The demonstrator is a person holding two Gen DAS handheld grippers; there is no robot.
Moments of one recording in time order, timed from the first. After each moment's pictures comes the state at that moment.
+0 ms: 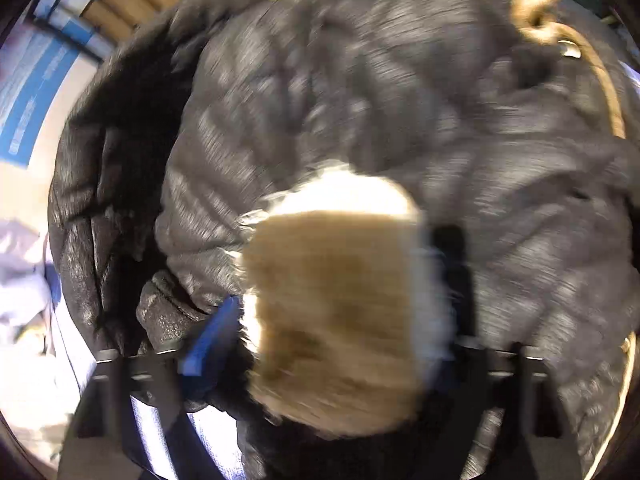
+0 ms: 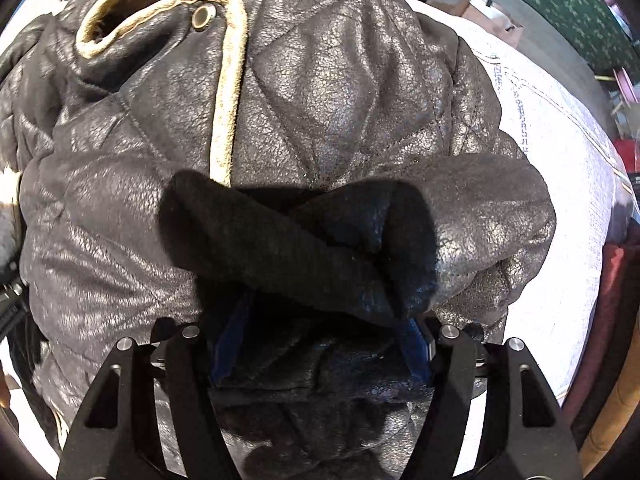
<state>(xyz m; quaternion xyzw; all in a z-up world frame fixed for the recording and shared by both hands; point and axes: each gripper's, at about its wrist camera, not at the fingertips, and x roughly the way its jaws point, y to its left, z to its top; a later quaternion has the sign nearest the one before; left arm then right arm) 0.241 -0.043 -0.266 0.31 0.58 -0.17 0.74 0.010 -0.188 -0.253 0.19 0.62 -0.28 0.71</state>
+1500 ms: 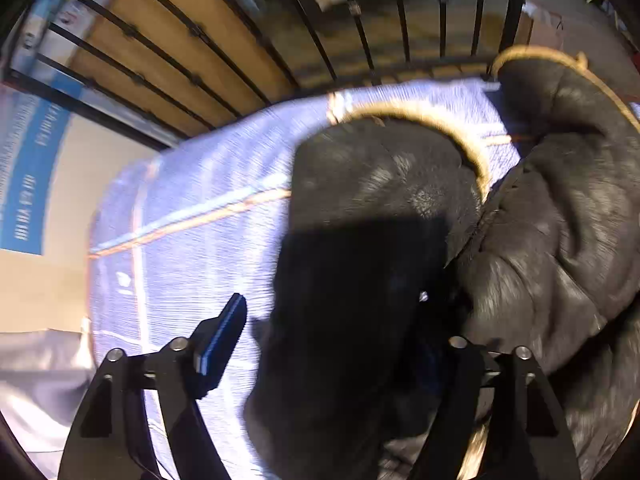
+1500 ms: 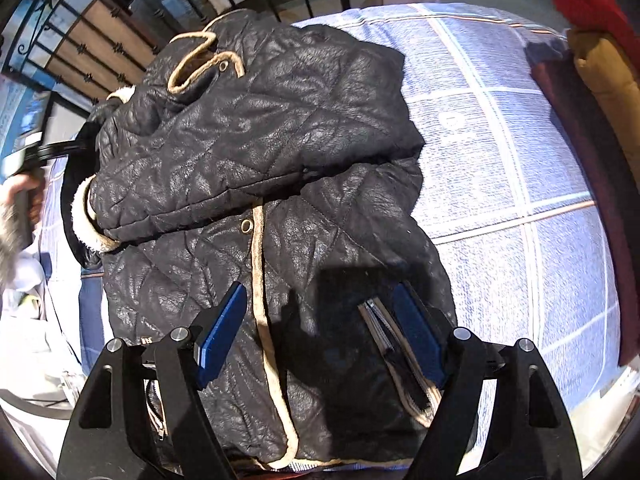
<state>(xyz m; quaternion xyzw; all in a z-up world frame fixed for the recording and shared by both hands) 0.424 -0.062 -0.220 0.39 0.53 -0.21 0.72 -0.155 -0.085 -0.163 0.36 0.48 -0.32 0.73</state>
